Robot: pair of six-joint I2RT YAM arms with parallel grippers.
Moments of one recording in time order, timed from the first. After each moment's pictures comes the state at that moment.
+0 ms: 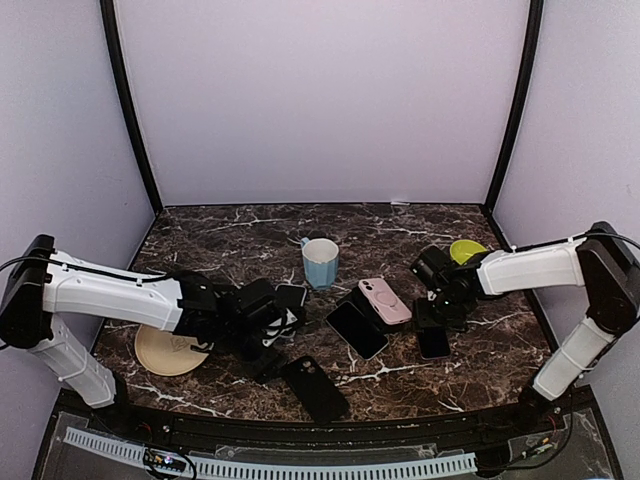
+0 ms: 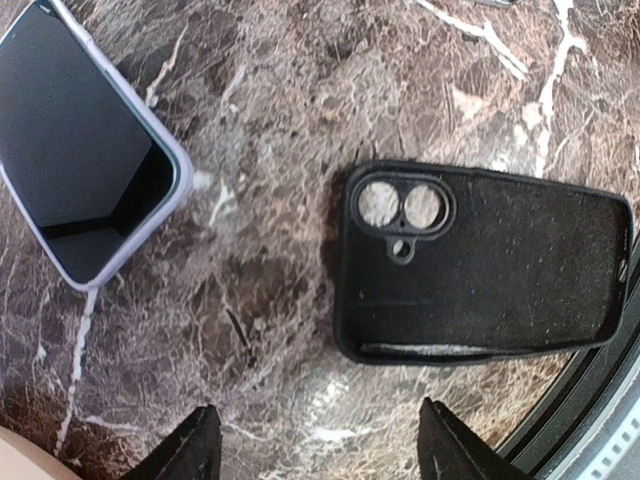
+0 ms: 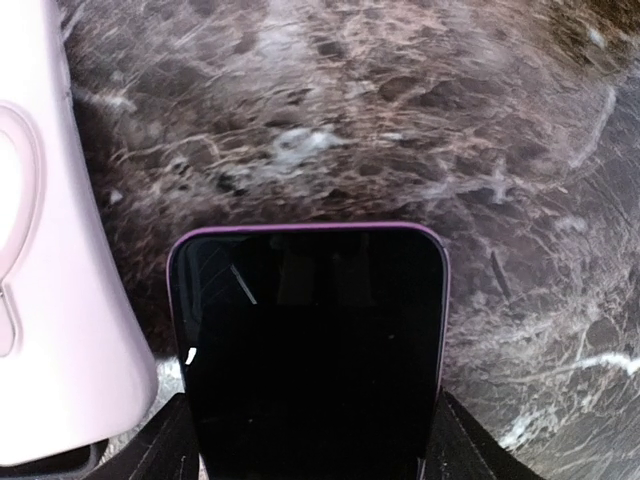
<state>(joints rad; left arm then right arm) -1.11 1.54 0.93 -0.60 -0.07 -0.23 0.67 1.59 0.82 -0.55 0.19 0.64</state>
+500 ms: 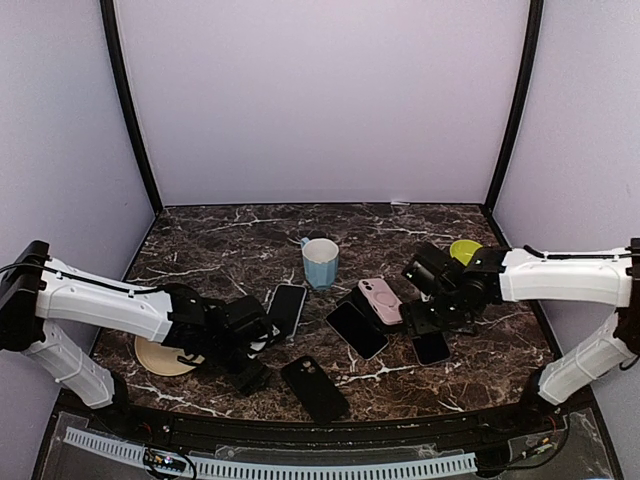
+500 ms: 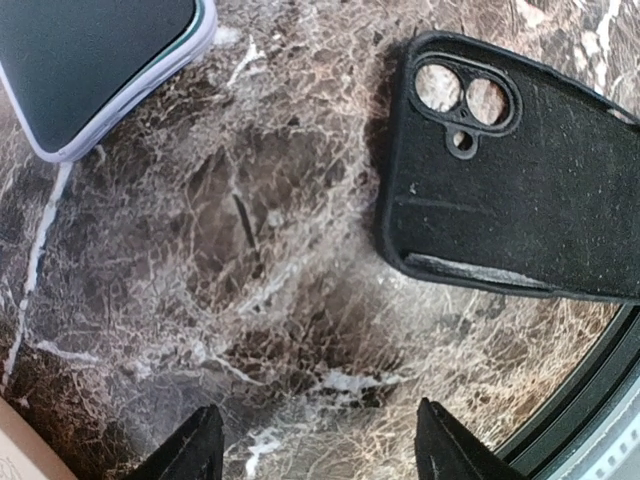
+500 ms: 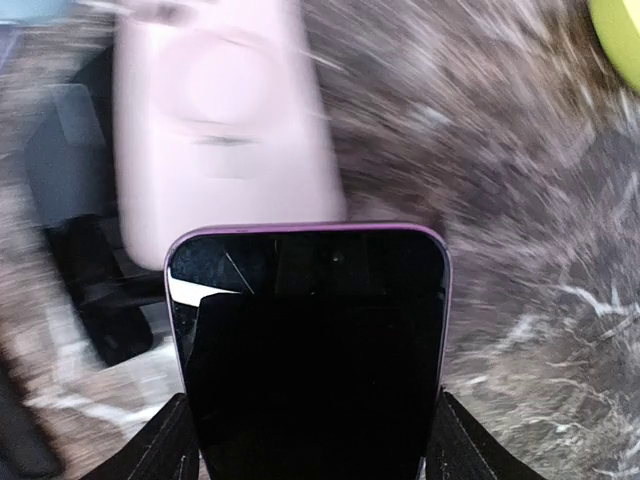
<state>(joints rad) -1.12 1.47 0.80 -0.61 -0.06 -0.34 0.88 1.40 0.90 -0.77 0.25 0.65</state>
